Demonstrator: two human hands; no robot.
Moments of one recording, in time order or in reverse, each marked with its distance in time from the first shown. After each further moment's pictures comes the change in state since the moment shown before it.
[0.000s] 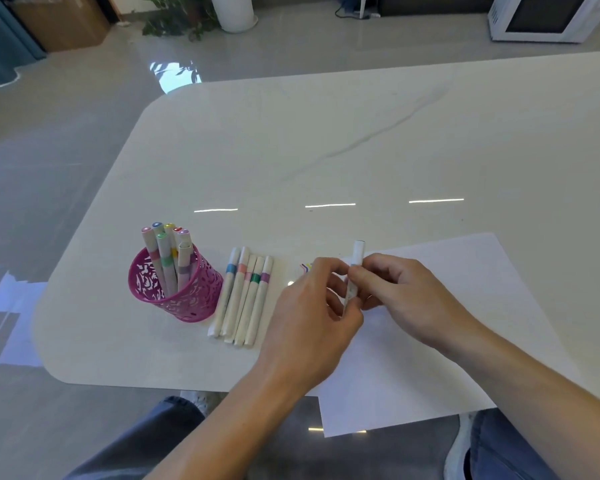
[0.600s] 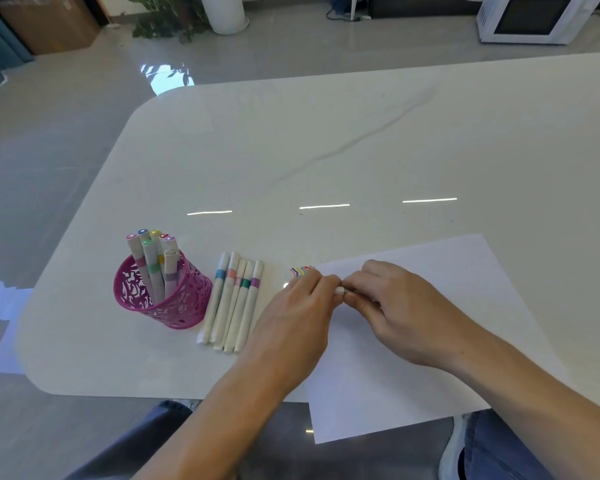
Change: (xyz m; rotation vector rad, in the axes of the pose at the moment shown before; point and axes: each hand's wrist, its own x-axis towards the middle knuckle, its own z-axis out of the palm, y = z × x) left_hand 0.008 -0.004 -0.007 0.489 -0.111 0.283; right_hand -0.006 0.008 -0.011 -0.698 -0.091 -0.282
